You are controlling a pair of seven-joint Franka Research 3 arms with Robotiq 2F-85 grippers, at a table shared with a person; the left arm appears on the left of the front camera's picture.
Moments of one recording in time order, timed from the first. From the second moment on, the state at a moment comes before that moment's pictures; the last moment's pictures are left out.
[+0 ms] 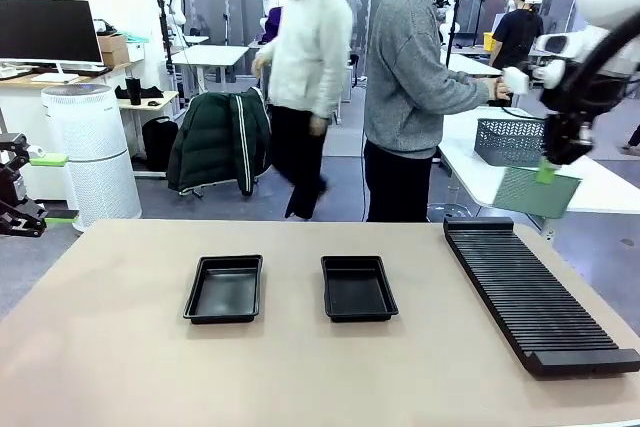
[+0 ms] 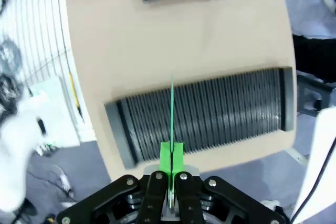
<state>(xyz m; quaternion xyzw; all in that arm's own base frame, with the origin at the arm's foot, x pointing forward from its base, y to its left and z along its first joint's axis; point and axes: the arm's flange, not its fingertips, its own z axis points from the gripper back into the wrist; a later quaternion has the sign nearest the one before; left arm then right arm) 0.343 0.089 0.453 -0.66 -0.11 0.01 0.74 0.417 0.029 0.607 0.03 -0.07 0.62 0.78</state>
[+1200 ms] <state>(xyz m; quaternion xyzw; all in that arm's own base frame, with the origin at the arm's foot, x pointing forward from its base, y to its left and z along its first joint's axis) 0.343 0.089 0.453 -0.66 -0.11 0.01 0.74 0.415 0.241 0.585 0.22 -0.06 0.19 0.96</state>
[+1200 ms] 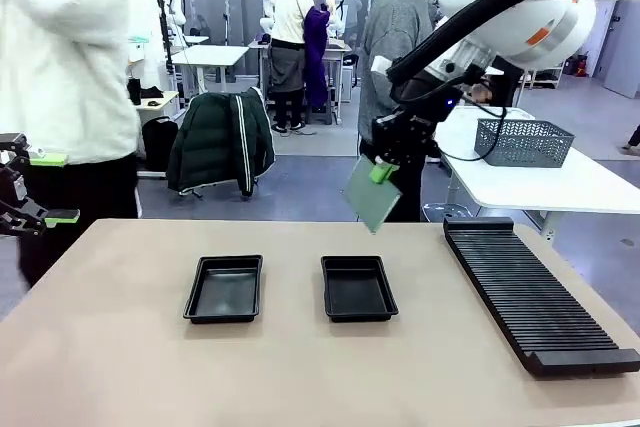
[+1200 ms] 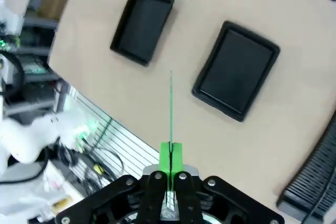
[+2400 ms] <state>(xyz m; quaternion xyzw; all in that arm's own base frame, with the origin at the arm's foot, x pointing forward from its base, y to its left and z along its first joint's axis) 0.343 0.089 0.453 -0.66 -0.11 0.01 0.74 0.442 0.372 0.464 0.34 -0.07 0.08 0.93</state>
